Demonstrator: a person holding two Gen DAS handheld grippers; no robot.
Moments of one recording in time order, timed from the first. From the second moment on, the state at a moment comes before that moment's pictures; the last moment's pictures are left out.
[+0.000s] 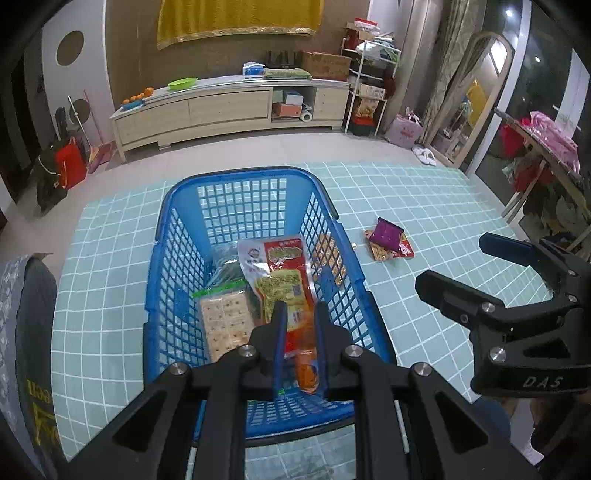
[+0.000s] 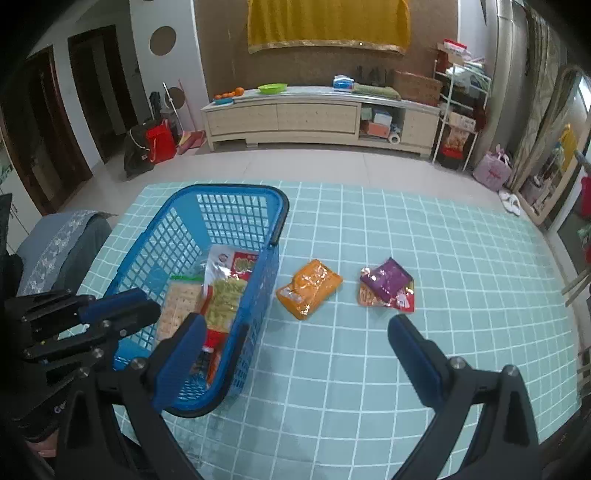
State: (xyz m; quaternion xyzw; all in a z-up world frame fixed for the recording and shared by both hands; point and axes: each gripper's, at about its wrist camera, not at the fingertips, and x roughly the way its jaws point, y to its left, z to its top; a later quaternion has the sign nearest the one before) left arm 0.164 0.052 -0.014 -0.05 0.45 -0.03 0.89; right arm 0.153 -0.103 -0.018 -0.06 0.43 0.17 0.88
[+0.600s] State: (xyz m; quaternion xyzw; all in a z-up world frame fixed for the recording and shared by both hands) left arm 0.154 0.050 -0.015 -0.03 0.46 -0.02 0.89; right arm 0.148 -0.109 -0.022 -0.05 0.44 0.19 0.88
